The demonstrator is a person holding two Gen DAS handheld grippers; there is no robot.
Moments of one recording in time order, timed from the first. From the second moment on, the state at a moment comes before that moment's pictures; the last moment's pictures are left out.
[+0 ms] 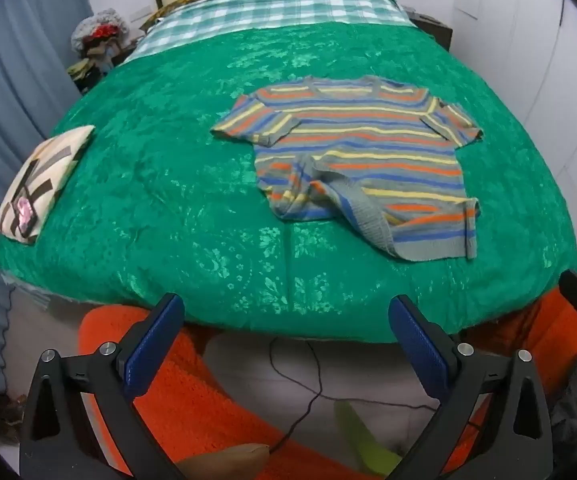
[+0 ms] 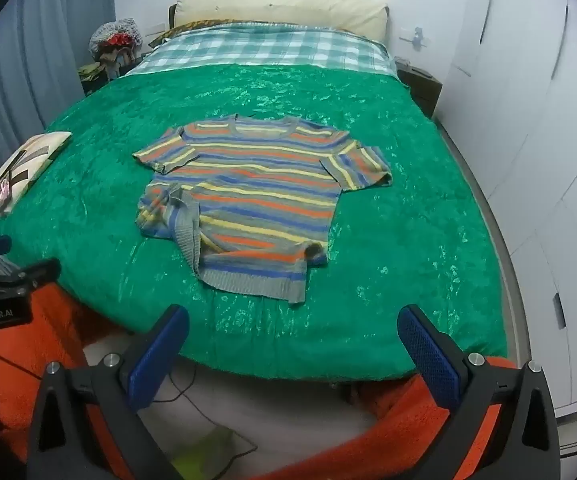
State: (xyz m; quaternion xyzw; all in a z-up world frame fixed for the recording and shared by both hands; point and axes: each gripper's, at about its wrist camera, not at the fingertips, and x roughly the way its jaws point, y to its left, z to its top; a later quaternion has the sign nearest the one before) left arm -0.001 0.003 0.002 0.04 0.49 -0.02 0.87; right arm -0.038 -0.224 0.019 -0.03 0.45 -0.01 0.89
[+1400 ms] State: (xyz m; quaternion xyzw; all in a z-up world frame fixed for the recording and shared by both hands) left arm 0.008 -0.013 -0.022 0.07 0.52 -0.02 0.85; right arm -0.028 -0.218 -0.009 -0.04 0.50 -0.01 0.87
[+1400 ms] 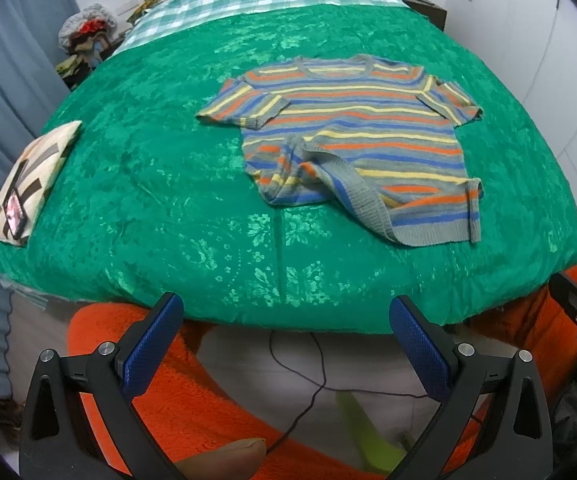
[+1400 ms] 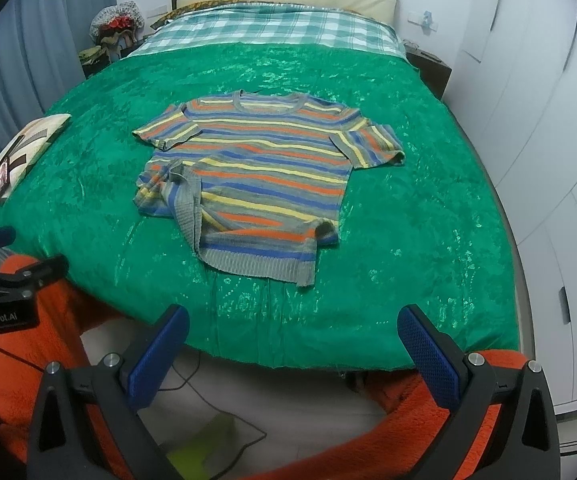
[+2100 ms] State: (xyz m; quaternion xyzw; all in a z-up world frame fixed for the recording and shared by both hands) left arm 0.008 -0.015 -0.023 0.08 0.52 -0.02 0.85; right arm -0.028 -0.215 -0.012 -0.04 0.50 -0.01 0.87
